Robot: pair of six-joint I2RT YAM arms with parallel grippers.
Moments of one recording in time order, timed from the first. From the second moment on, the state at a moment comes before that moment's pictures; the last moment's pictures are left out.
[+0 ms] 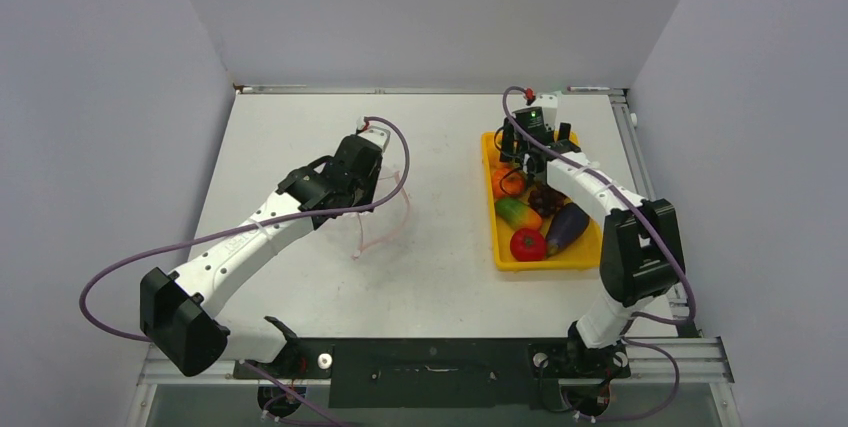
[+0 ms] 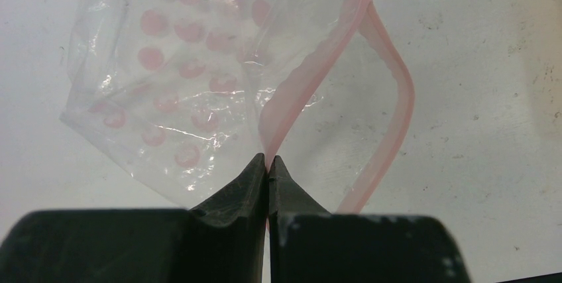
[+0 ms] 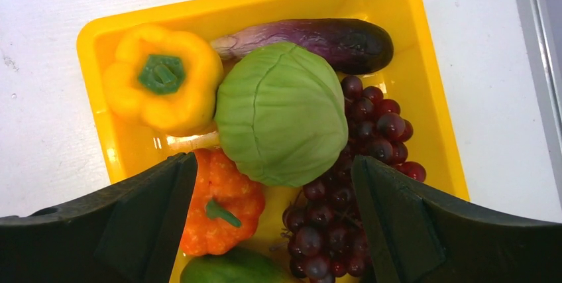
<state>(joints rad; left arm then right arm) -0.67 1.33 1.22 -0.77 -0.33 -0.25 0.31 1.66 1.21 -0.32 0.46 0.27</state>
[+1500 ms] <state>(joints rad) -0.67 1.33 1.21 -0.76 -0.33 -0.25 0.27 1.74 1.22 -0.28 0.44 0.27</state>
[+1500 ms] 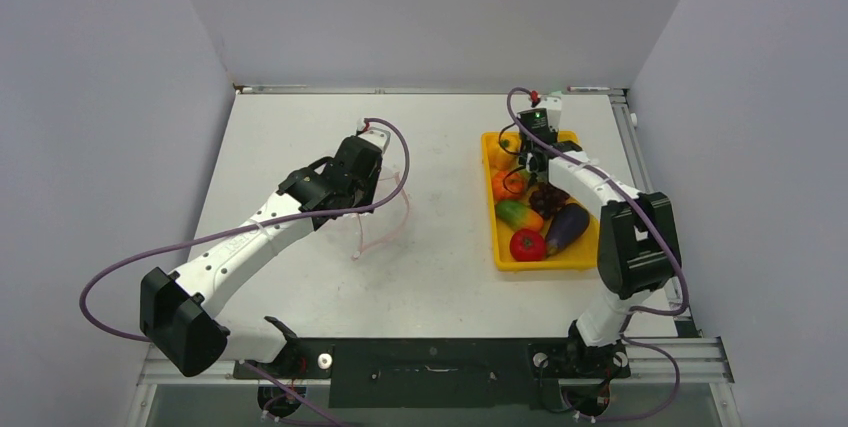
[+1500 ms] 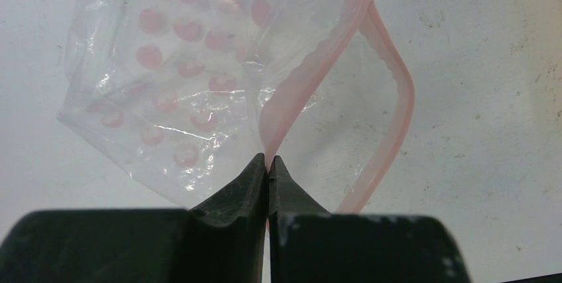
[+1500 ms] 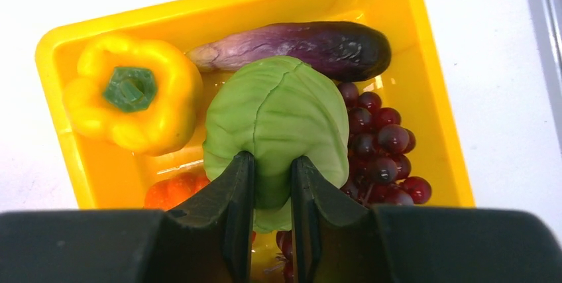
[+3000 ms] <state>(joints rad) -0.67 1.33 1.20 -0.76 -0.33 -0.25 0.59 1.16 0.95 -0.07 -0.40 0.52</state>
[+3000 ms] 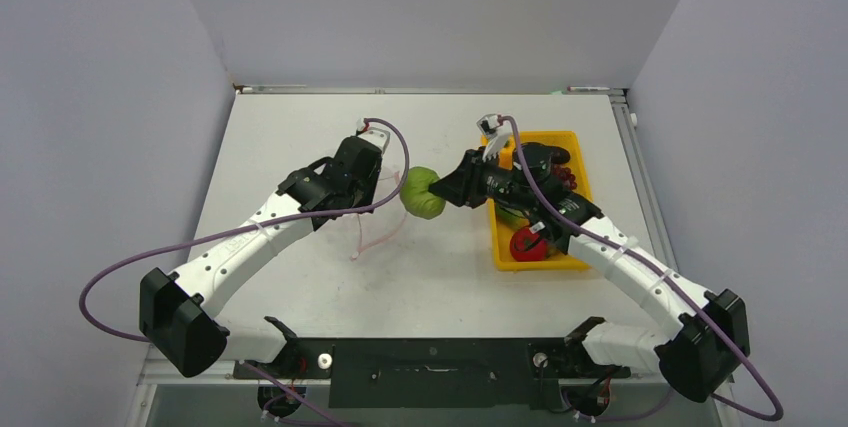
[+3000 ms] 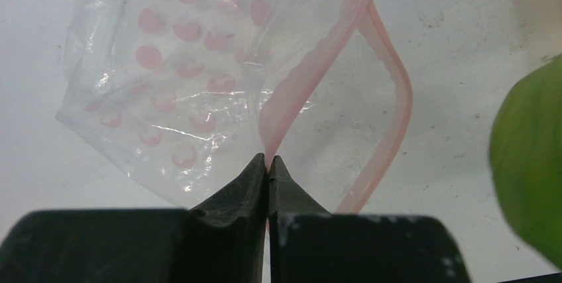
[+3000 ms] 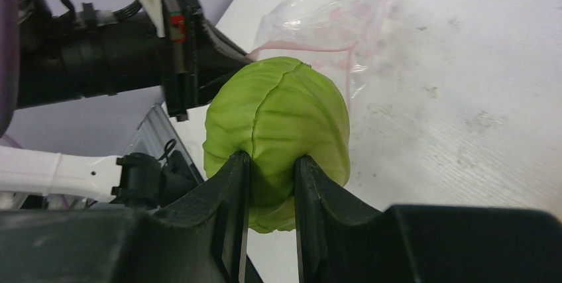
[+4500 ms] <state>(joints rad) -0.66 1.15 1.16 -0.67 -0.23 -0.25 0.89 1.63 1.14 0.10 -0.03 0.73</state>
